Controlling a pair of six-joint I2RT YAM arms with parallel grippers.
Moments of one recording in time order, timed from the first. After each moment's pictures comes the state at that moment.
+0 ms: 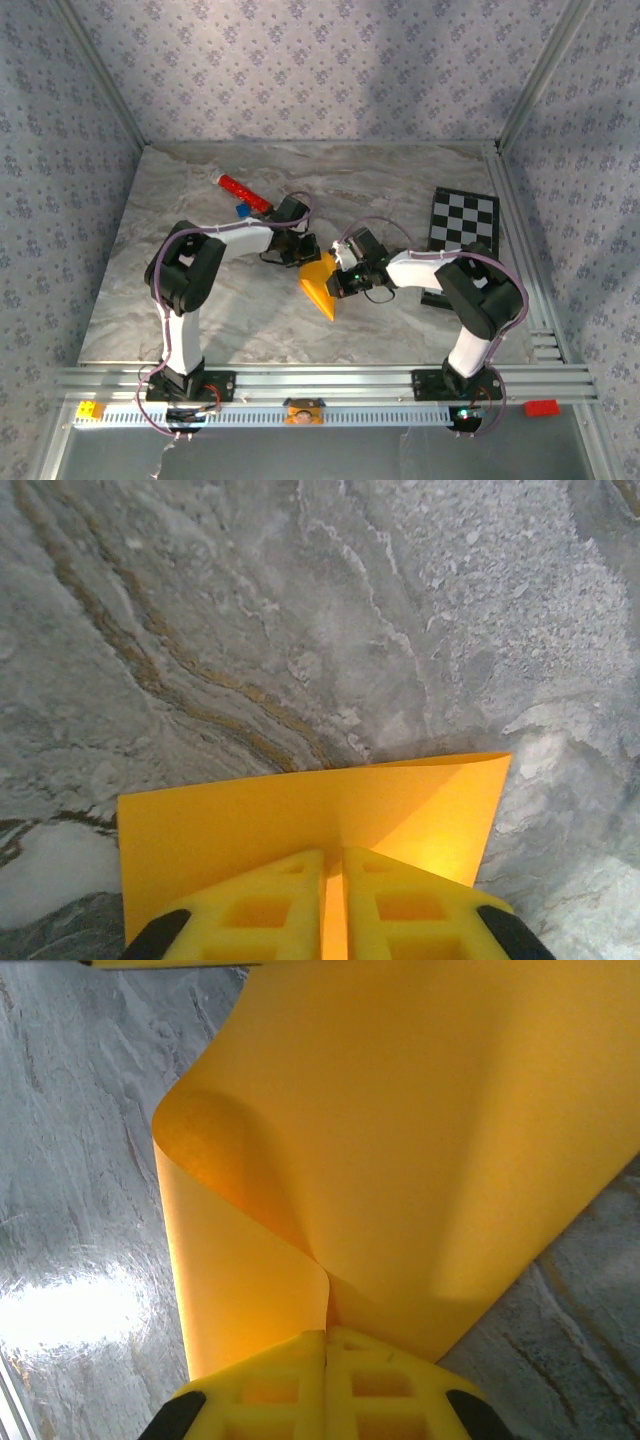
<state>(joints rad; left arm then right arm) -0.61 1.94 1.18 -0.37 0.35 -0.75 0.67 1.72 0.79 -0.09 -0.49 0.35</state>
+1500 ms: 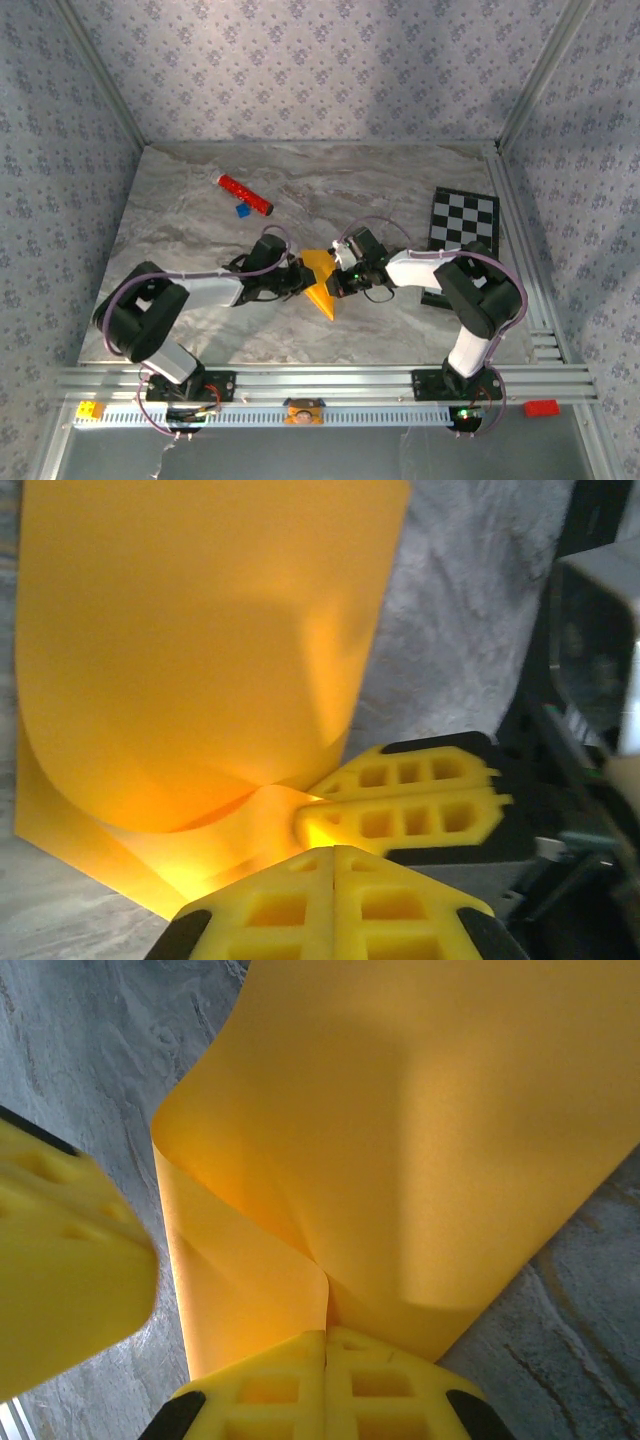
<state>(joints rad) -0.70 1.57 0.60 0.21 0.44 -1.12 0.67 1.73 0.80 -0.09 -0.49 0.35</state>
